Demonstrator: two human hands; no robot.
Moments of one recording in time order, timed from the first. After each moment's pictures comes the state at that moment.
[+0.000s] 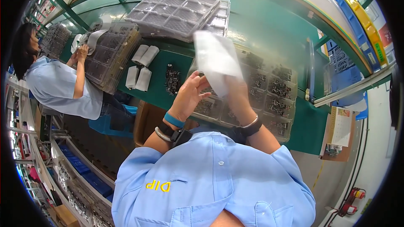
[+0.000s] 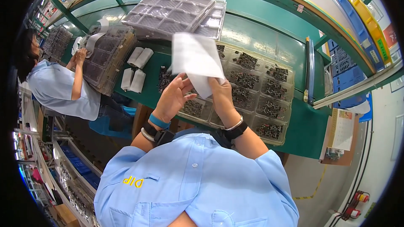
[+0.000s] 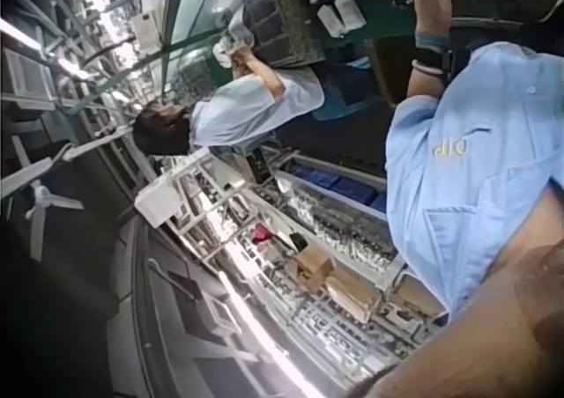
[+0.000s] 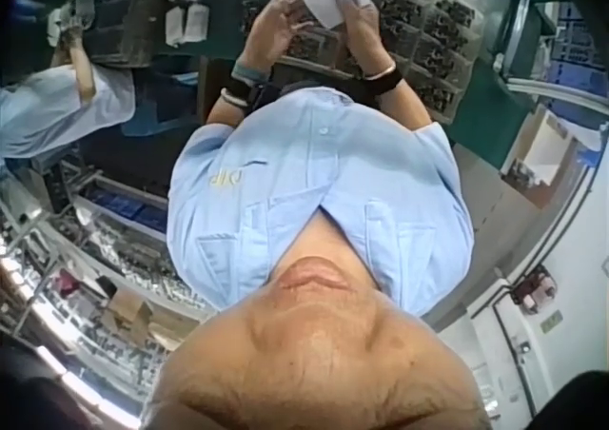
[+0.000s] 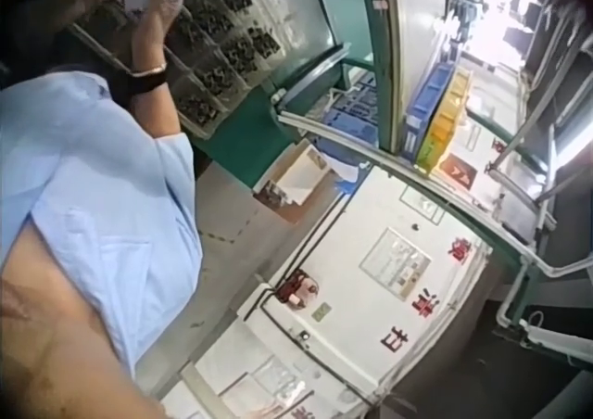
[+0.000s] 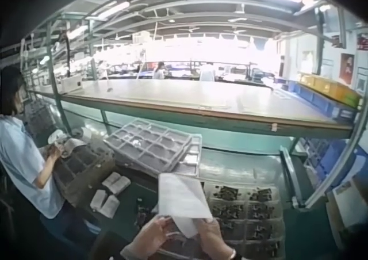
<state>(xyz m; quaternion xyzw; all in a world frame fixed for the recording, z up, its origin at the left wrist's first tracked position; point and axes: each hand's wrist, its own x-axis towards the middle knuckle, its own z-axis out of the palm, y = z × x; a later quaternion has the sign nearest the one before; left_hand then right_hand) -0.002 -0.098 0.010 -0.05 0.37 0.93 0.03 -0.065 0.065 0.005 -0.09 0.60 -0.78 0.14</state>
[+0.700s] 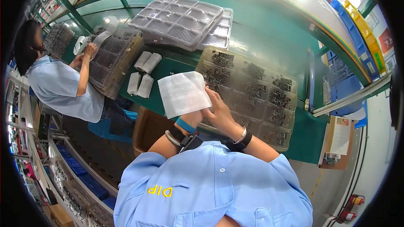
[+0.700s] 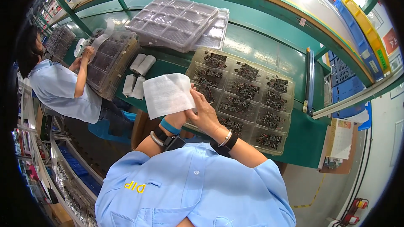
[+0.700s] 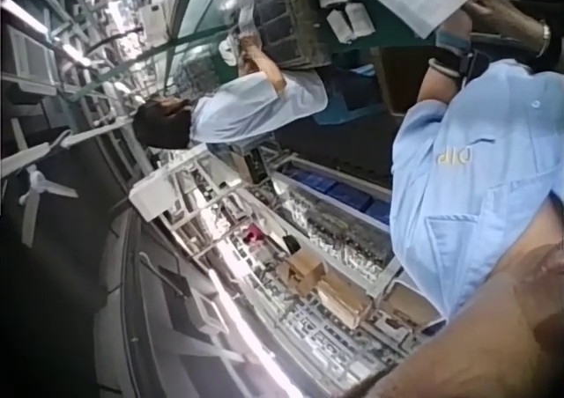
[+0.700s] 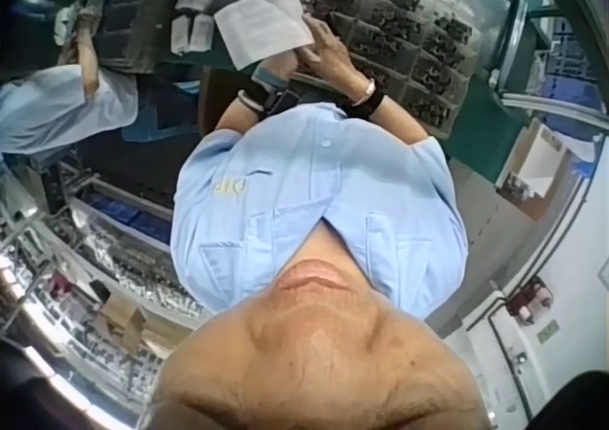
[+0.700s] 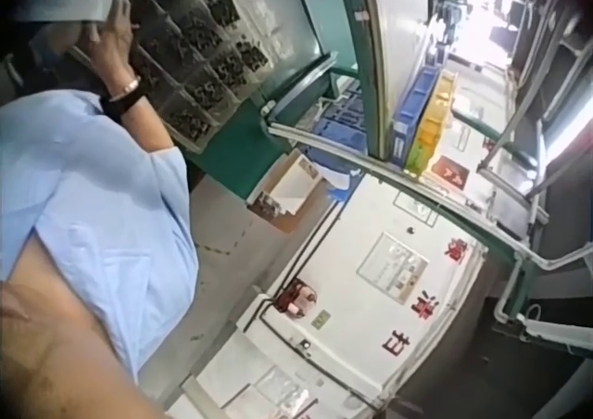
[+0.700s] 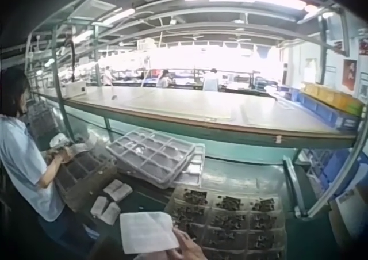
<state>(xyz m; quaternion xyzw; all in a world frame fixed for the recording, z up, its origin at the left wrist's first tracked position) -0.018 -0.088 -0.066 -0.02 0.34 0.94 -0.08 -0.035 0.045 -0.003 -0.32 0.80 -0.51 -0.03</state>
